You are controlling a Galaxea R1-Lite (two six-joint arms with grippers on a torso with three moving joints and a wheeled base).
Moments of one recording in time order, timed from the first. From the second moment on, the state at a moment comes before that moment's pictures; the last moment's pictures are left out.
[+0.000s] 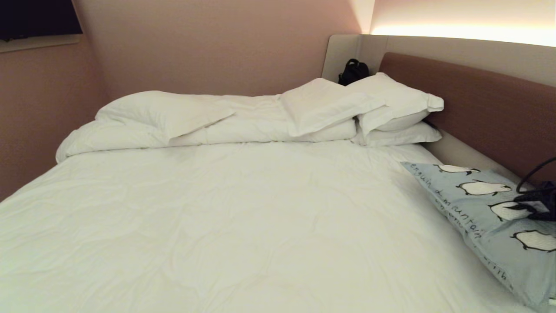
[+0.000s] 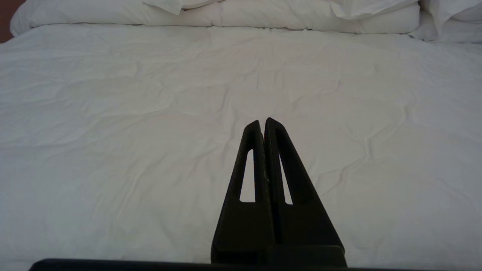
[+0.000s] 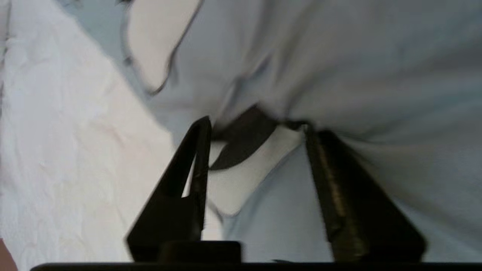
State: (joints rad) left arm -0.01 0.00 0.00 -0.04 0.01 -0.08; right arm -0.70 2.24 -1.73 0.41 0.50 0.34
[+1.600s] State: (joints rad) left arm -0.01 0.00 0.00 -0.04 0.01 -0.08; right arm -0.43 1.30 -1.27 0.67 1.01 0.43
